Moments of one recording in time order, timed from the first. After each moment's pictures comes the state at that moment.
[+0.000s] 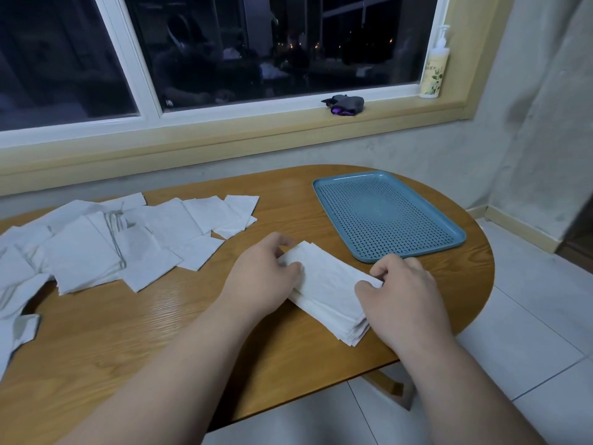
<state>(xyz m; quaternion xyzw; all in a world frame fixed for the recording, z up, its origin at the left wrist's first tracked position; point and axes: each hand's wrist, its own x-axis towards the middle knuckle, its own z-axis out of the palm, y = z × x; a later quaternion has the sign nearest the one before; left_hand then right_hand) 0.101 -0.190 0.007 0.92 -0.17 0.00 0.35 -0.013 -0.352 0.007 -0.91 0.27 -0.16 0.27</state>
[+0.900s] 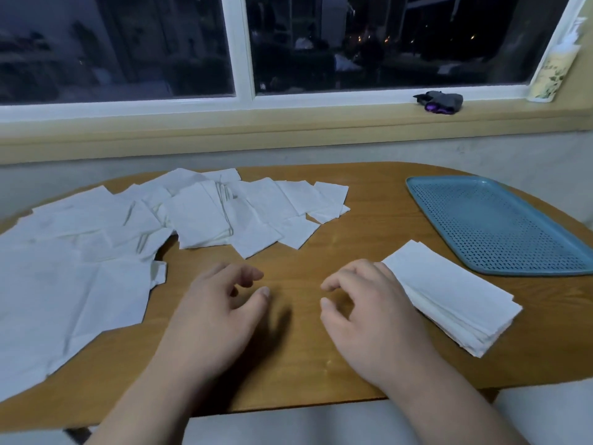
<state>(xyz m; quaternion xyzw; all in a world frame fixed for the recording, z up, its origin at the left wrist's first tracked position) 0.041 0.003 0.005 0.92 -0.07 0.11 0.36 0.013 -0.204 -0.001 -0.94 -0.06 -0.19 0.26</state>
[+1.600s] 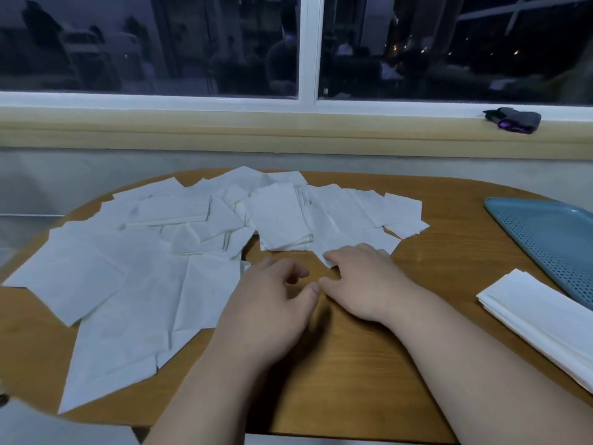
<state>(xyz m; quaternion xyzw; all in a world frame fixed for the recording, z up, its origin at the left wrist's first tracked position) 0.072 0.079 0.006 0.92 -0.04 0.08 0.39 0.128 -0.091 0.011 -0.99 -0.11 0.02 0.08</state>
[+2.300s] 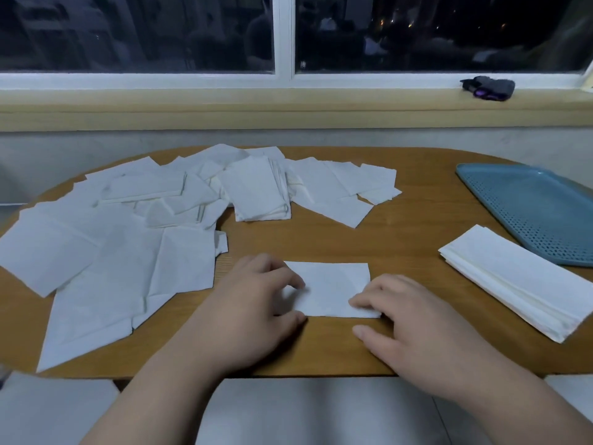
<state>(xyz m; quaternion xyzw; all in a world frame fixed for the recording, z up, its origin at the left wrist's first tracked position) 0.032 0.077 -0.003 0.95 -0.21 0.02 0.24 -0.002 -0.164 -0.006 -0.97 -0.16 -0.03 0.18</state>
